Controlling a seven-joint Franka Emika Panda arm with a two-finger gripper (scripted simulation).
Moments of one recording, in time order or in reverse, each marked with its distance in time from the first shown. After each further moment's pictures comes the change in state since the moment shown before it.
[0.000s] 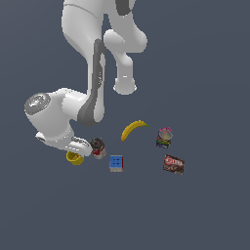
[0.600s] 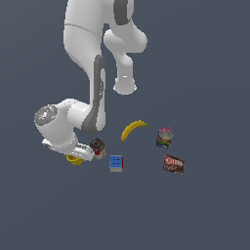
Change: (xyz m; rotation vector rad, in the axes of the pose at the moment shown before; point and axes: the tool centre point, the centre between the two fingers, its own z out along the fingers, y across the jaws) arm -0.001 0.001 0.046 0.000 -0.002 0.000
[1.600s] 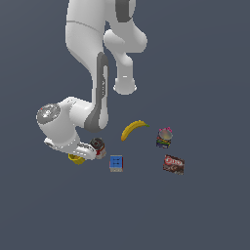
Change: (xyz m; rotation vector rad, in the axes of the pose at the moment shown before) arm -0.003 -0.009 -0.006 0.000 0.000 0.001
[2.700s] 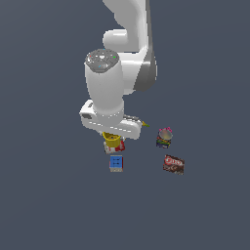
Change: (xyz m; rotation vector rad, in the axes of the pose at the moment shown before) arm -0.058 -0.166 -0.147 -0.002 0.002 -0.002
